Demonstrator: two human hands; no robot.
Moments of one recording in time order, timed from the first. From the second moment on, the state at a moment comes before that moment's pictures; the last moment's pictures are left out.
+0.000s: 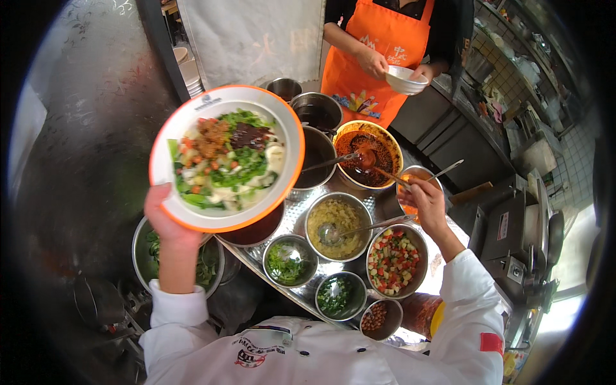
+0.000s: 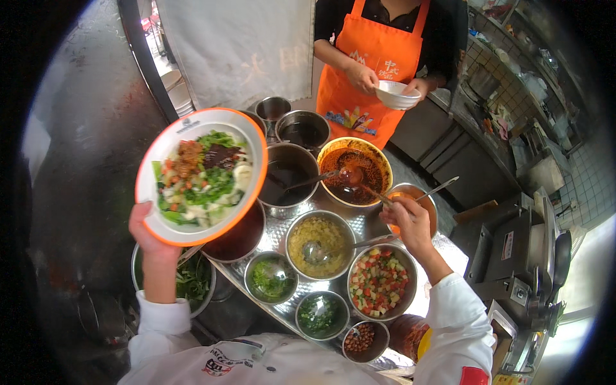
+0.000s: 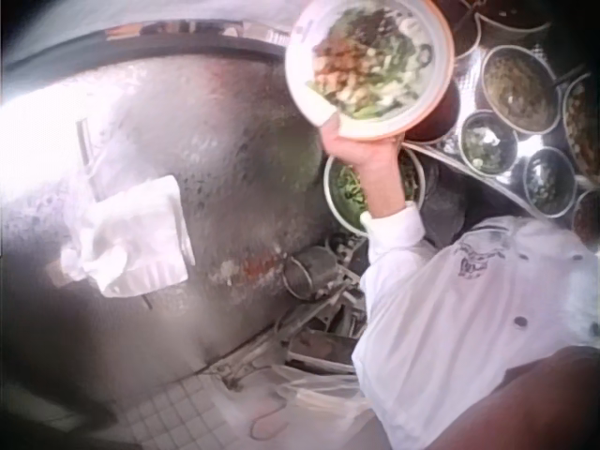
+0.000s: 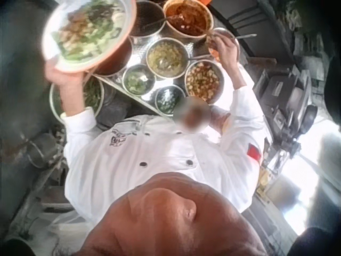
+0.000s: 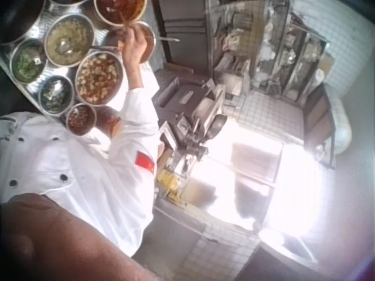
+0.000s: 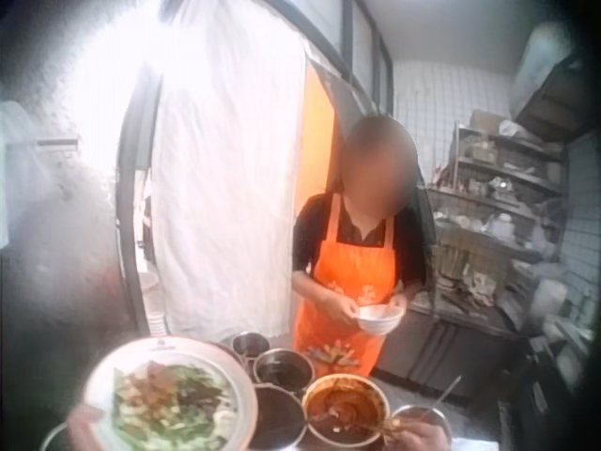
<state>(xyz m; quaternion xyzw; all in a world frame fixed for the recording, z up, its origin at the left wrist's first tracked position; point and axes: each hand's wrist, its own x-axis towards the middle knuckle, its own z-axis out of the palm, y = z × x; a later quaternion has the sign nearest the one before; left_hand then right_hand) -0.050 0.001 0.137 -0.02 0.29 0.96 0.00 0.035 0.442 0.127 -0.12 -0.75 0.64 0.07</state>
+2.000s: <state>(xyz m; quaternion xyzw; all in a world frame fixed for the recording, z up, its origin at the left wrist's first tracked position) -0.143 -0.030 0.092 -0.05 0.26 0.96 0.05 -0.051 0.261 0.259 -0.07 -0.70 0.70 0.07</state>
